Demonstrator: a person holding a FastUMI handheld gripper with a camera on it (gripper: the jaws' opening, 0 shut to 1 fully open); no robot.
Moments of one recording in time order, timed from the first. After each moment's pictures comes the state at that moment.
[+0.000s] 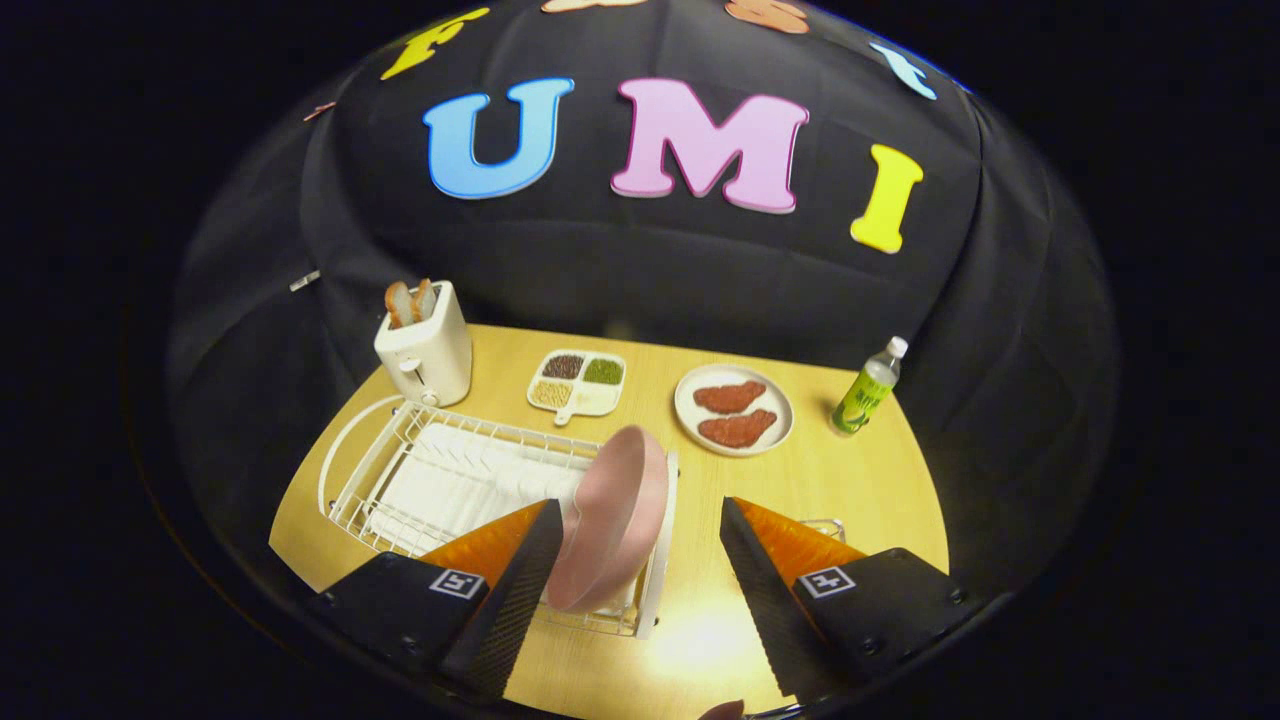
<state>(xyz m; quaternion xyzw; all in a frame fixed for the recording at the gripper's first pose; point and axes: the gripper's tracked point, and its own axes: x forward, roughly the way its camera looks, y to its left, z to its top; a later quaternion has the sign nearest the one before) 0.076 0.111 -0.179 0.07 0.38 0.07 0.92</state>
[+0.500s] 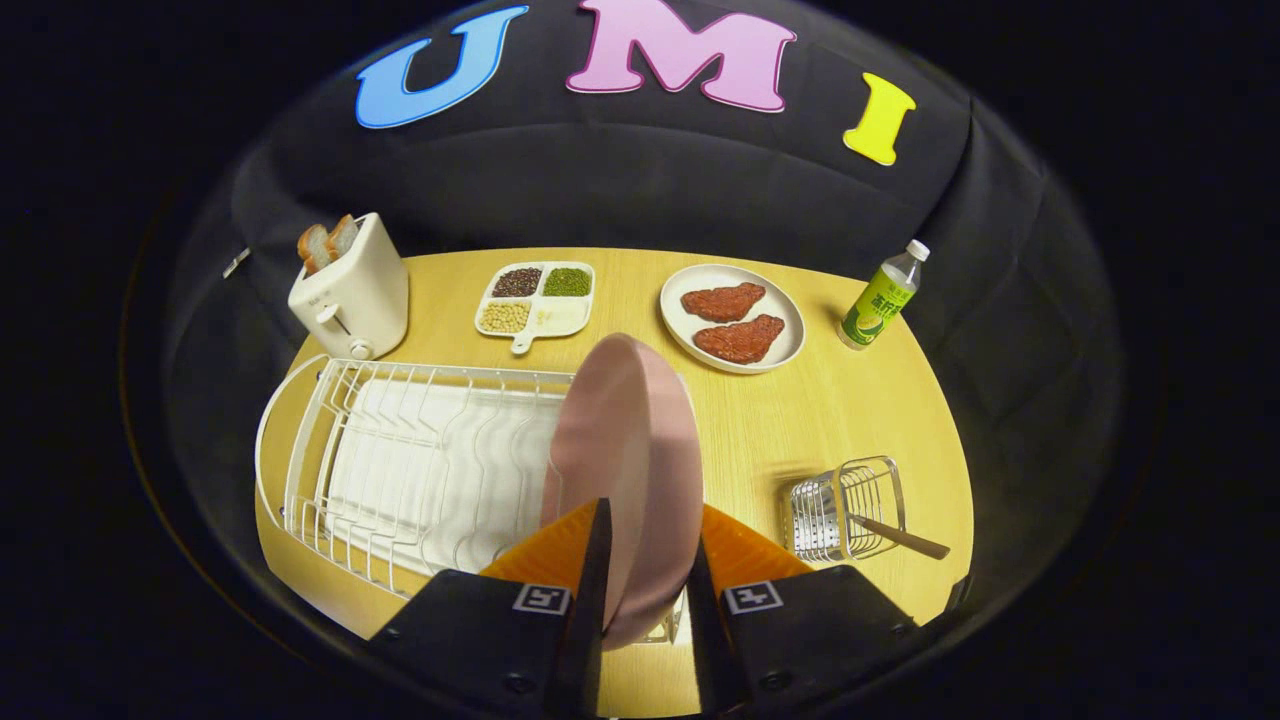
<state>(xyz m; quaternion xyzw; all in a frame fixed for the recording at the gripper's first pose) 0.093 0.134 -0.260 0.07 0.48 0.00 0.88</state>
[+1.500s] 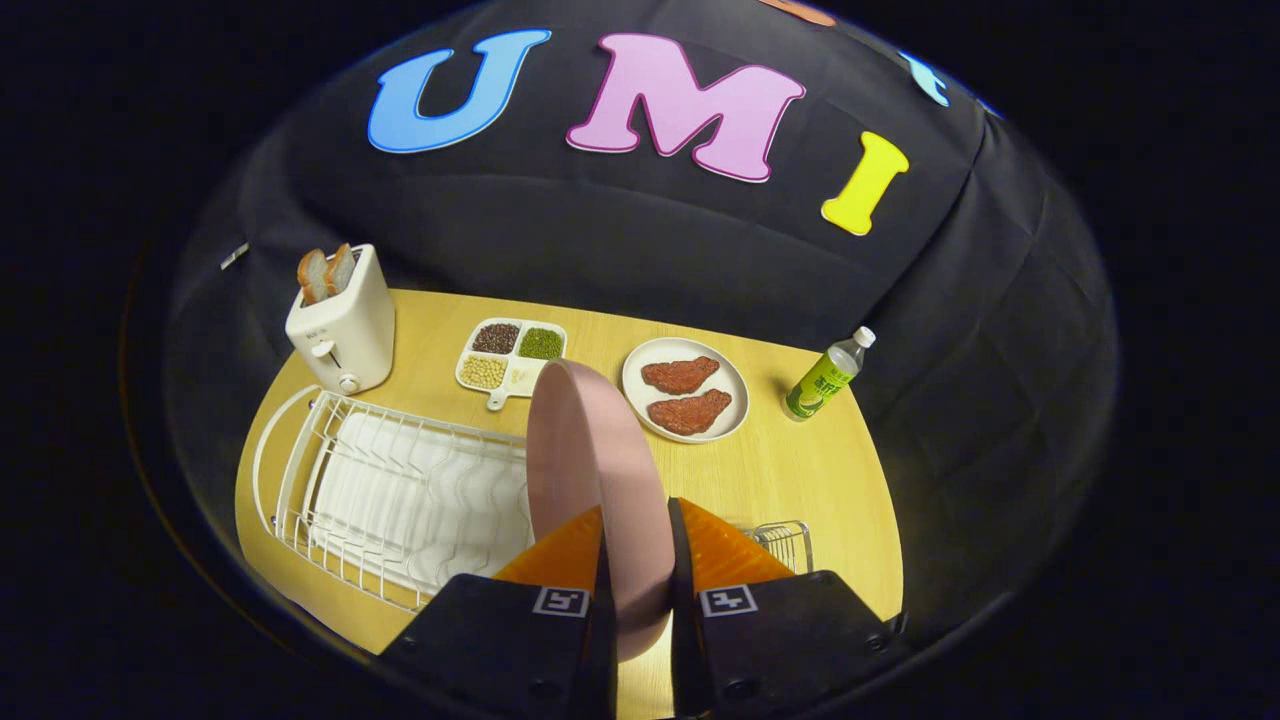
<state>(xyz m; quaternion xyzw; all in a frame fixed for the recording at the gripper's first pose) 0.114 0.090 -0.182 0.01 0.41 -0.01 0.91</state>
